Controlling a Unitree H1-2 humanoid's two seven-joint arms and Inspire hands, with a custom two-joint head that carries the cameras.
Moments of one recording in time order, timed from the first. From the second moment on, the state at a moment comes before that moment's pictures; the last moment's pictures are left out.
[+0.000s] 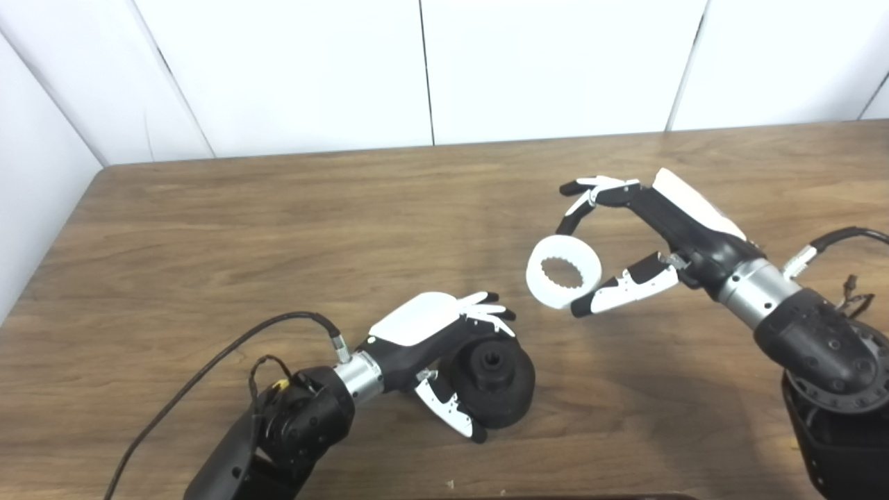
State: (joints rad) left arm -0.19 0.32 -0.46 -0.24 0.58 0.03 -0.50; right arm -0.26 -0.36 0.11 -0.63 -0.49 0.47 0.60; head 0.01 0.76
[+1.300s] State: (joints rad) left arm -0.19 0.32 -0.46 -0.25 0.58 0.07 -0.51; right arm -0.16 -0.27 0.21 -0.72 -0.57 0.47 0.75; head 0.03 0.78
